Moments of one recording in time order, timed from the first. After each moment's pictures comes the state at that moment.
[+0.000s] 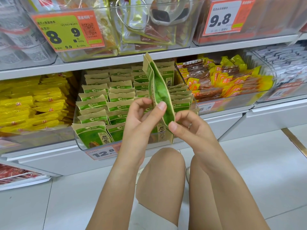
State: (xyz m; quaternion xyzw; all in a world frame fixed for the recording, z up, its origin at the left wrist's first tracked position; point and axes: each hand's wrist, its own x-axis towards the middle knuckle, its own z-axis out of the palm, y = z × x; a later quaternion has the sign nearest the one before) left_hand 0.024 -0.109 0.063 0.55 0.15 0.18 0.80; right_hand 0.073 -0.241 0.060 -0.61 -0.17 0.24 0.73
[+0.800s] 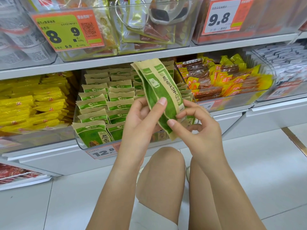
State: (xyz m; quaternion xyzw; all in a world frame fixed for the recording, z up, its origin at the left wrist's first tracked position) left_hand 0.019 -0.117 0.080 0.57 0.15 0.16 0.79; right_hand 0.070 -0.237 0.054 -0.74 -0.17 0.00 0.65
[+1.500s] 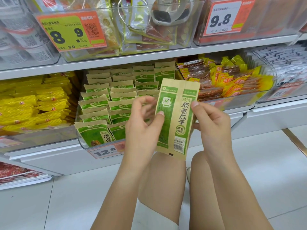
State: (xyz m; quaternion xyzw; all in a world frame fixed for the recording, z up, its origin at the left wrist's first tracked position) left_hand 0.022 -0.115 0.062 0.70 0.19 0.22 0.65; right_hand 0.081 -0.238 0.069 -0.67 -0.09 0.04 0.73
